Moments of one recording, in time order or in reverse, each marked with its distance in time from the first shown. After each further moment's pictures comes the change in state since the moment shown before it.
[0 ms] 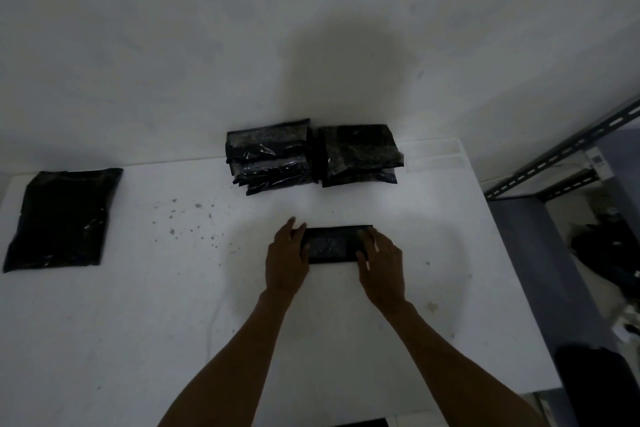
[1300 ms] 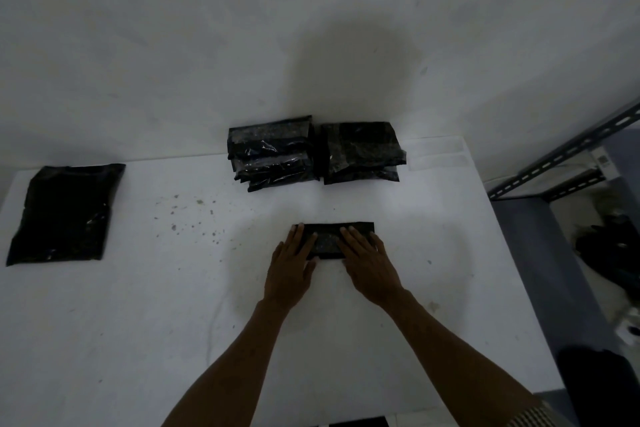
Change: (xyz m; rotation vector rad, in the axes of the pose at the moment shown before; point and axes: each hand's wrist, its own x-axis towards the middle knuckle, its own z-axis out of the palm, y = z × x) left_hand -0.024 -0.012 0.008 0.143 -0.132 0.161; right_hand 0.011 0.005 0.008 -0.203 -0.303 -0.378
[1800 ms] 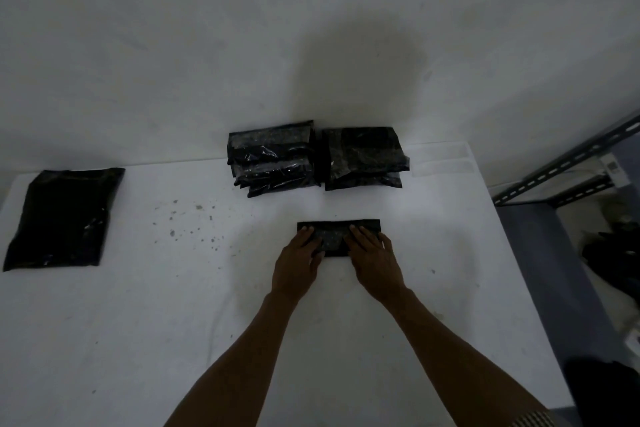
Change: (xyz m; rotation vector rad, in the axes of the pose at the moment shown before) left_hand 0.032 0.011 0.003 -0.115 0.106 -0.020; right_hand 0.018 0.016 0.007 0.022 0.132 0.070
